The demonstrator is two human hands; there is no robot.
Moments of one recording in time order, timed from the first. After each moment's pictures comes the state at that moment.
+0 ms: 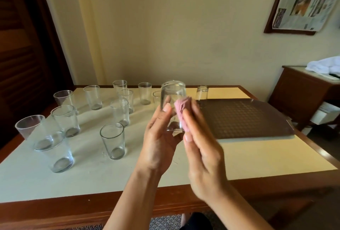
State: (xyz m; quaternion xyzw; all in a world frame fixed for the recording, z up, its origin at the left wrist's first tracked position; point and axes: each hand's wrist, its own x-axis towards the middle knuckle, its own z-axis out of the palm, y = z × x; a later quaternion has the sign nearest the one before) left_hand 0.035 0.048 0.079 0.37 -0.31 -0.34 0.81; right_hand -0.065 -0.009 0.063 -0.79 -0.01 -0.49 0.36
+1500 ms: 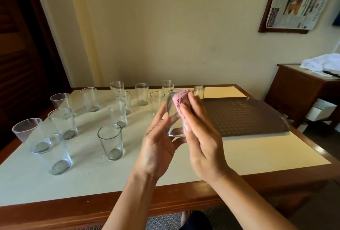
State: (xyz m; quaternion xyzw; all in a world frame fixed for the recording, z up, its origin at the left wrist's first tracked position) left_hand 0.038 0.049 0.063 0.34 -0.32 -0.39 0.79; right_hand -0.060 -0.035 0.066 -0.82 0.00 -0.52 0.24
